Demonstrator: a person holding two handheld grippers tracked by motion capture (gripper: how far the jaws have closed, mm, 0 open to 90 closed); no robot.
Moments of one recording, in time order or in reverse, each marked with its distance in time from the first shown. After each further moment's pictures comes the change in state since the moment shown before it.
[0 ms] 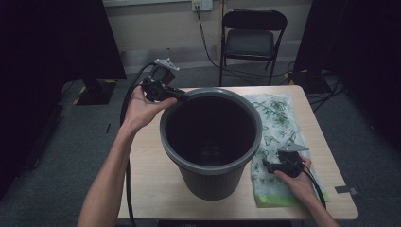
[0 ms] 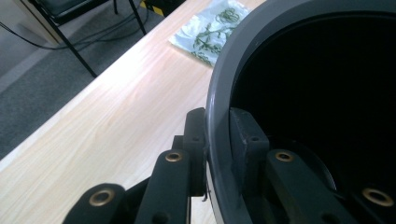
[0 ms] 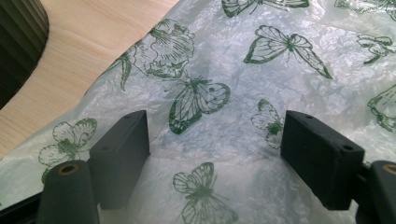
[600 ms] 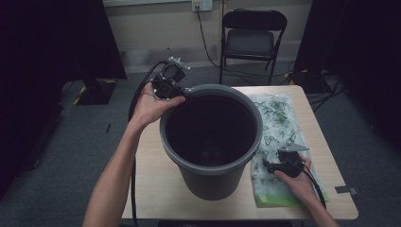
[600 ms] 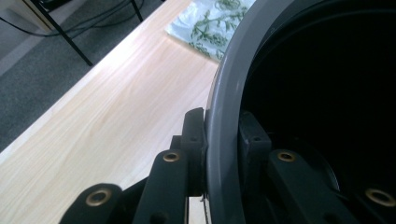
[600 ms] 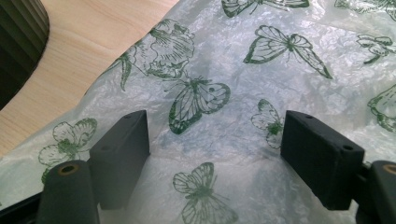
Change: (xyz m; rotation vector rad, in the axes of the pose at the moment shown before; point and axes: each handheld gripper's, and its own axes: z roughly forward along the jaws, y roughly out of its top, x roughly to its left) left arm -0.002 0.016 0.018 0.059 -0.001 0.010; right arm 0.000 0.000 0.000 -0.001 -0.001 0.000
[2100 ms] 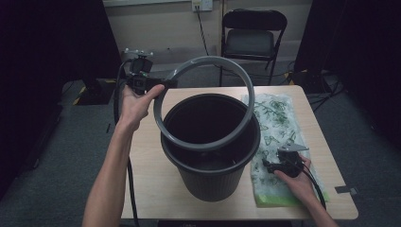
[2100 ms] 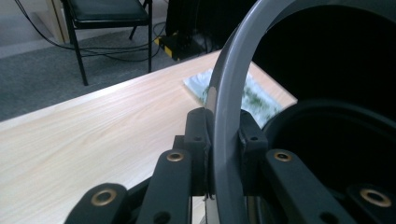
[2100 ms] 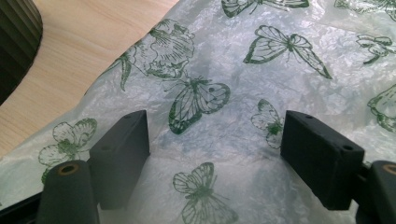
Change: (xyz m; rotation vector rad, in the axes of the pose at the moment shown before) left arm 0.043 -0.042 -0.034 -0.315 -0.027 -0.396; right arm 0.000 0.000 0.000 0.000 -0.001 0.002
